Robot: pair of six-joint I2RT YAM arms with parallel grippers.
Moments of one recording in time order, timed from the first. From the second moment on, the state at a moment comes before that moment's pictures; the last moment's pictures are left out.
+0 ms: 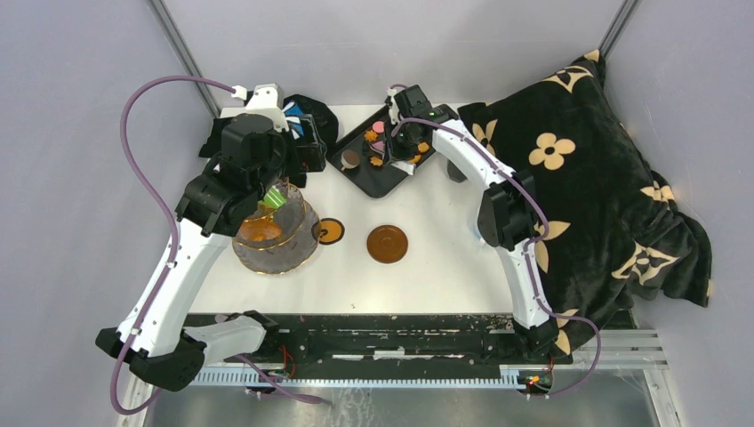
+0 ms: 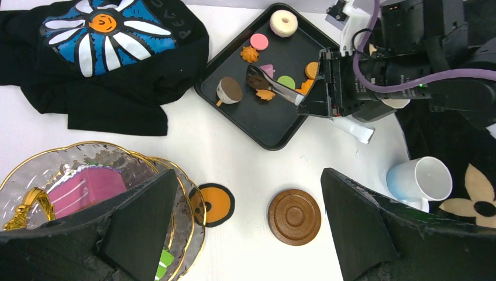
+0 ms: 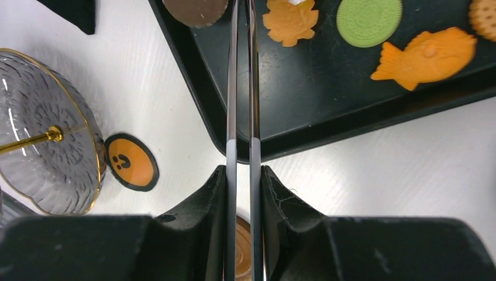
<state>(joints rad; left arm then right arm) -0.51 1.15 1.54 -0.78 -0.30 -0.33 0.52 2.32 2.23 -0.85 -0.21 0.33</state>
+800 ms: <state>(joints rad) -0.51 1.15 1.55 -0.78 -0.29 -0.33 0.66 2.25 2.31 -0.95 -0.03 0.17</state>
